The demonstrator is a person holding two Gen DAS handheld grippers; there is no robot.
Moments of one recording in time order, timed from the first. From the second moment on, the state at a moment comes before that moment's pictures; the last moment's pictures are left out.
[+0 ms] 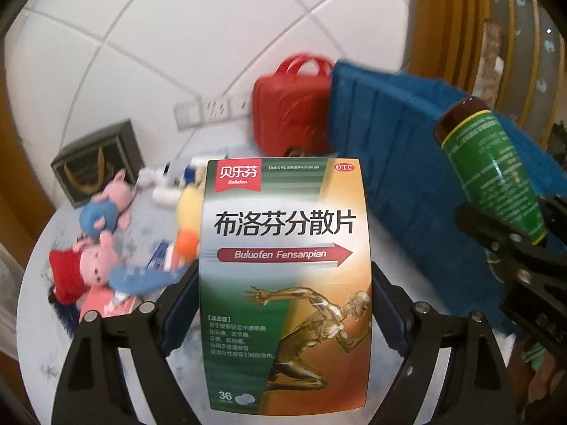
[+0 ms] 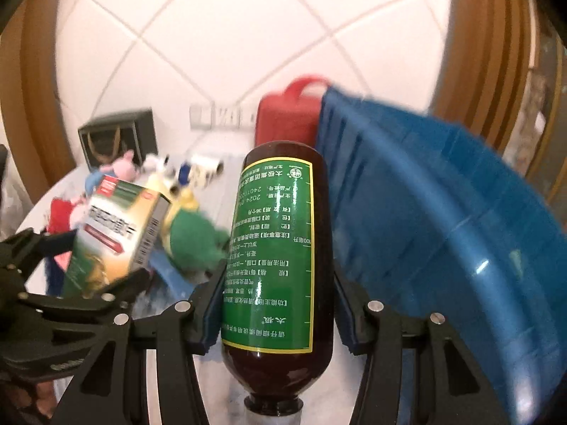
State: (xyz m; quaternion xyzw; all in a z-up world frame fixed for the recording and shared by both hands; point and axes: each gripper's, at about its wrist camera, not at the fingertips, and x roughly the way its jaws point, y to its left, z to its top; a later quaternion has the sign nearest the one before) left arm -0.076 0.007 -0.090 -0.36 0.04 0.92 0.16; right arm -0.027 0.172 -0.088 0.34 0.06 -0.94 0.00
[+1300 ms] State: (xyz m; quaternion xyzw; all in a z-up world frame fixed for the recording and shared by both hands) left arm -0.064 0.333 0.007 -0.28 0.13 0.90 0.30; right arm 0.019 0.501 -0.030 0.28 0.03 -0.94 -0.18
